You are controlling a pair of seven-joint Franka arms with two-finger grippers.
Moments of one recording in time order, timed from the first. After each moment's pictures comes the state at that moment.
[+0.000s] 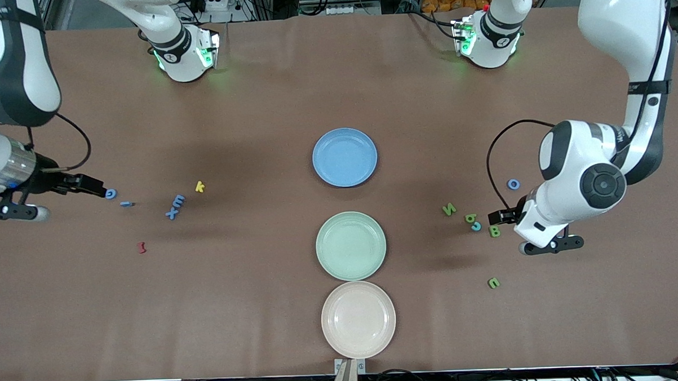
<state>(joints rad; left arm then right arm) -0.05 0.50 -0.15 -1.65 0.08 2.04 -0.34 -0.12 0.12 0.03 -1.85 0.02 1.91 0.03</state>
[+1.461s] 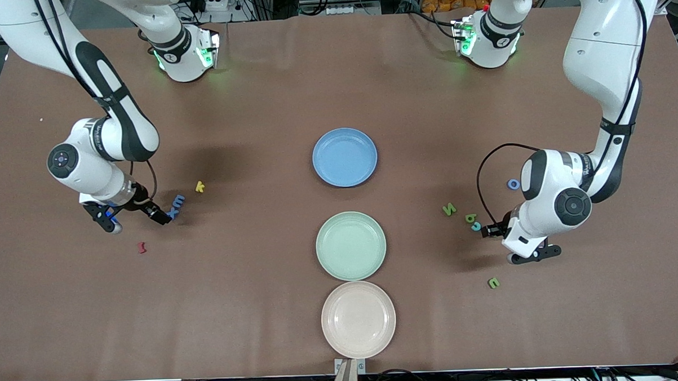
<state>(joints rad) -0.02 0.66 -0.14 -1.71 0.08 2.28 -0.36 -0.12 0.35 0.08 -2.26 0.06 2.63 0.64</state>
